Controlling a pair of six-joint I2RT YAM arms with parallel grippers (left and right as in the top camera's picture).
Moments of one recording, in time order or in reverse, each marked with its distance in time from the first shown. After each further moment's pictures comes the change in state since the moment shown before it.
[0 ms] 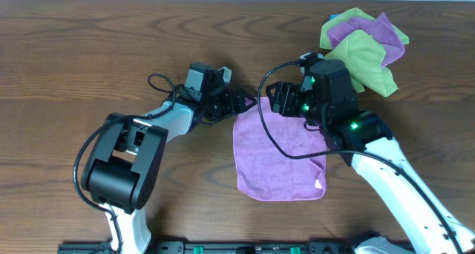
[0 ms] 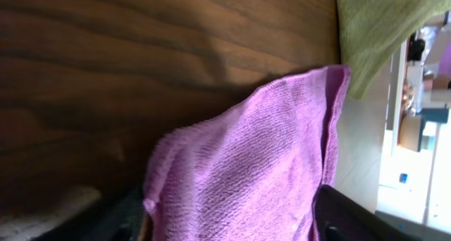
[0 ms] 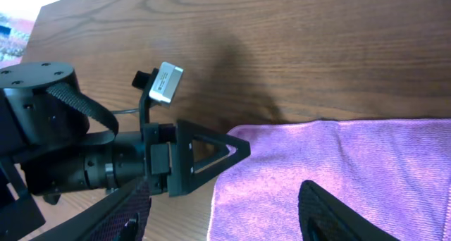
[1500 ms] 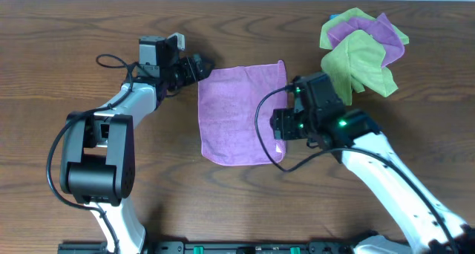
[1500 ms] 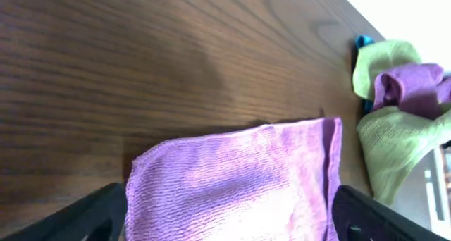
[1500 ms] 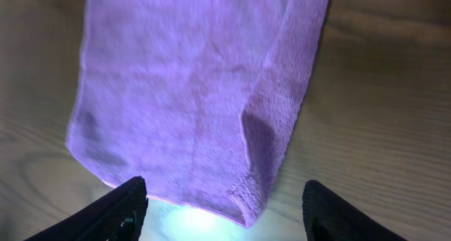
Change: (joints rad) left arm 0.261 0.000 0.142 -0.047 -0.095 0.163; right arm 0.050 0.071 0.001 -0.293 0.083 -0.185
